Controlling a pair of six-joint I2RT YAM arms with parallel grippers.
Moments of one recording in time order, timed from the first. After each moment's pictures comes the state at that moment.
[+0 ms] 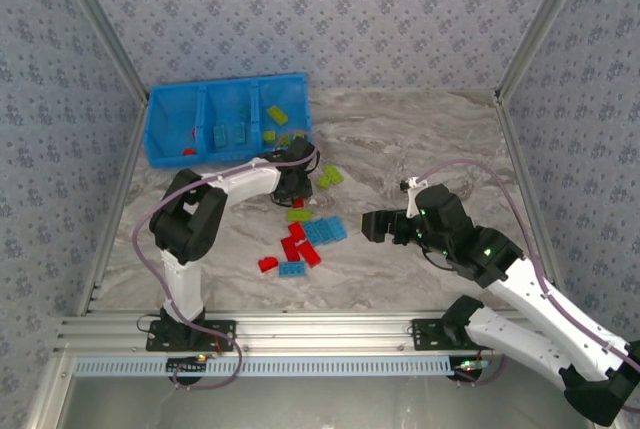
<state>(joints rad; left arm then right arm) -0.64 1.96 1.32 -0.56 -0.15 -0.75 0.73 0.76 0.82 -0.69 0.00 0.57</state>
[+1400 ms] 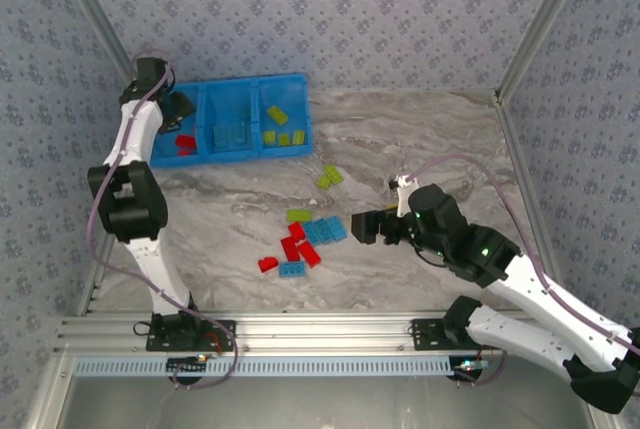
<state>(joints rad) 0.11 1.97 1.83 -0.75 -0.06 -0.54 0.83 0.79 0.86 -0.63 0.04 0.54</state>
